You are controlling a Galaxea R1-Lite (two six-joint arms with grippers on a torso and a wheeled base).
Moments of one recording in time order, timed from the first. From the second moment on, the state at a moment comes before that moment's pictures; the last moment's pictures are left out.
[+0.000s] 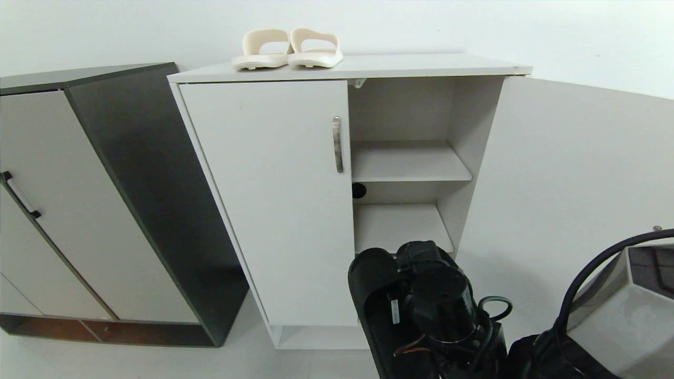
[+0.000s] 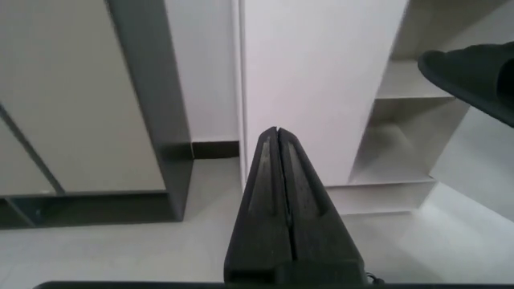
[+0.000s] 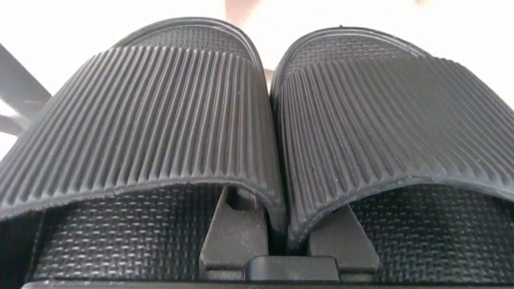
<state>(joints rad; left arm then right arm) 0.00 0.00 0.00 0.00 -0.02 -0.01 0.92 2.07 -0.74 -1.01 -0.68 0.18</state>
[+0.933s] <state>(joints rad) 0.00 0.00 0.00 0.00 -0.02 0.00 0.86 2.11 -0.85 -0.88 -0.68 0.27</state>
